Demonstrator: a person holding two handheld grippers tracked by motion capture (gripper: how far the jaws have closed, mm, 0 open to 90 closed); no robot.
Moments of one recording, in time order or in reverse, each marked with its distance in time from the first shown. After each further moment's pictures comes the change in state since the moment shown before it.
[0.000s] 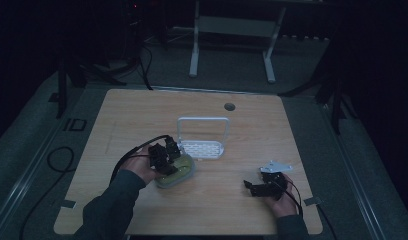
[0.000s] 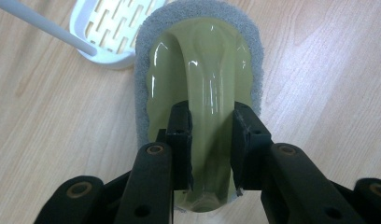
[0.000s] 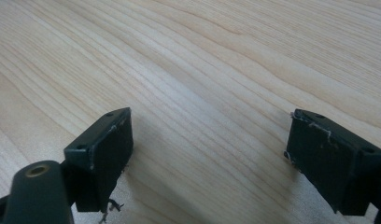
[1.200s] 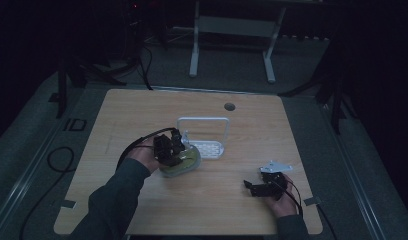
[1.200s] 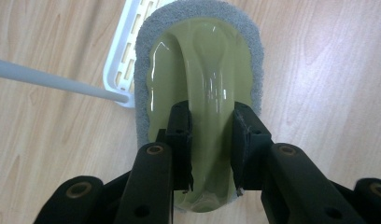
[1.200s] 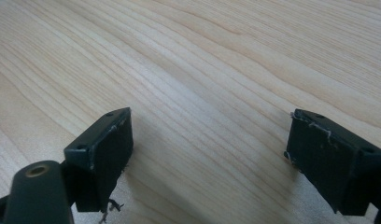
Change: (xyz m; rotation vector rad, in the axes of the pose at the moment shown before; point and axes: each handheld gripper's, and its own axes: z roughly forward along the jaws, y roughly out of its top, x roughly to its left) left arm 0.011 0.019 -0.007 -0.053 0.046 0.149; right arm 0.000 0.000 0.000 0.001 0.000 0.001
